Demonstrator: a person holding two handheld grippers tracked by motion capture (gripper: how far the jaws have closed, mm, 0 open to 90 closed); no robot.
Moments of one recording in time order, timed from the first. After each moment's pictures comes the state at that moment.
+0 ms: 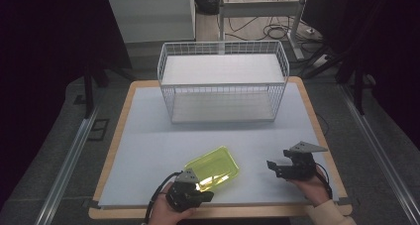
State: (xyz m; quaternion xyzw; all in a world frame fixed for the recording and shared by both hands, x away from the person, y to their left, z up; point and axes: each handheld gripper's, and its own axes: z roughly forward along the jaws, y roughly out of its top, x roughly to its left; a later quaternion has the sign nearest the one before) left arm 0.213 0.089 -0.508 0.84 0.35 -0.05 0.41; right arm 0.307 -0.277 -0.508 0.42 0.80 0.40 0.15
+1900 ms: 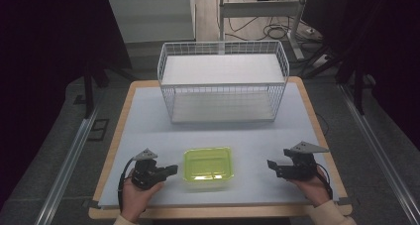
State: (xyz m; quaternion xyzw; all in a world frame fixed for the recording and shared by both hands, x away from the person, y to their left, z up) left arm 0.249 0.185 -0.514 0.75 0.50 0.02 0.43; right arm 0.304 -0.277 -0.504 0.42 0.79 0.41 0.16
